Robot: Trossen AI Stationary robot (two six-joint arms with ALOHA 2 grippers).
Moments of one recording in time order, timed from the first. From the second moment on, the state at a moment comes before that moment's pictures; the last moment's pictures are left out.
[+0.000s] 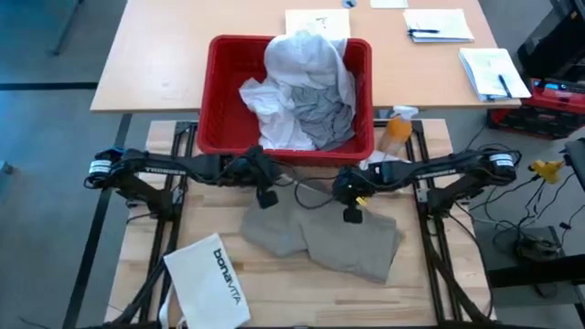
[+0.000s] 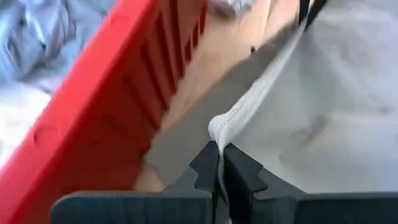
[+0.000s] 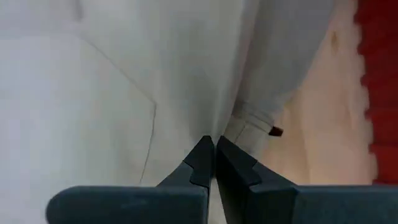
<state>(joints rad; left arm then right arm) 0.09 1.42 1.01 -0.29 -0.26 -0.03 -0.07 1.40 0.83 -0.49 -0.02 -0.02</state>
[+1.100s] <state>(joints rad) 0.03 1.43 1.01 -0.27 -0.43 -0.15 -0.05 1.39 0.80 -0.46 0.13 0.13</state>
